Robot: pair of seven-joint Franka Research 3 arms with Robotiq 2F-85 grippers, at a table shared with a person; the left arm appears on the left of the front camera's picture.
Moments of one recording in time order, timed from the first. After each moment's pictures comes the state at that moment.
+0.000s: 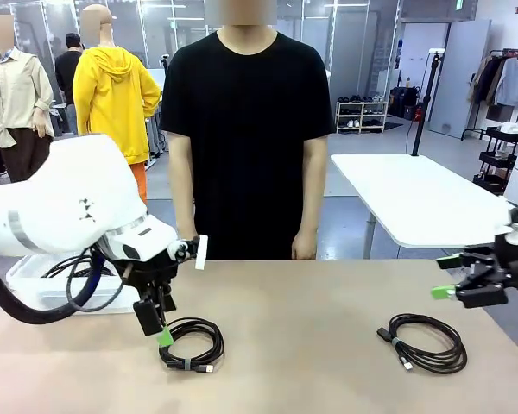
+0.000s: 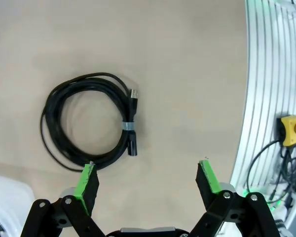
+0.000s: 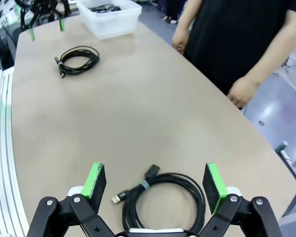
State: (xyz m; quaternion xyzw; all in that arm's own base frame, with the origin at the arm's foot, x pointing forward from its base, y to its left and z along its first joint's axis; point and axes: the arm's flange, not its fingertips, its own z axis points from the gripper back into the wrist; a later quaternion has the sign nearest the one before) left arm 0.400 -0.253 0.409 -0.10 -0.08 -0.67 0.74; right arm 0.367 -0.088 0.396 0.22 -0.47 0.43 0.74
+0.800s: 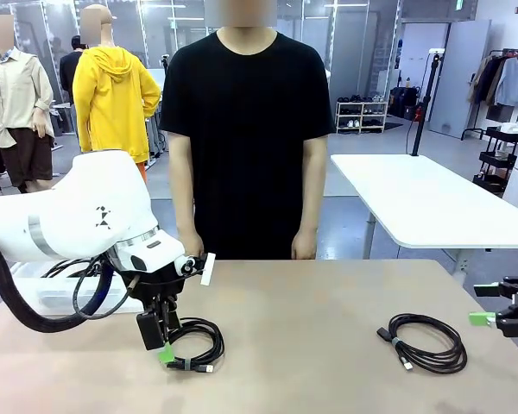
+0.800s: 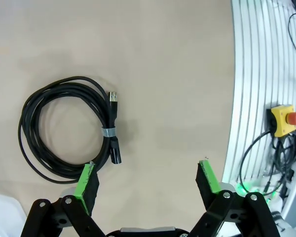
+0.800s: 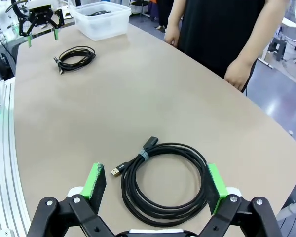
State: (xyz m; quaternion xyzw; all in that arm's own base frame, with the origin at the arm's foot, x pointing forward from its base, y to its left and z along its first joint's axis) left arm 0.399 -0.259 0.394 -0.12 -0.04 -0.68 0.72; right arm 0.348 -0.138 0.349 0.25 -0.48 0.40 0.74
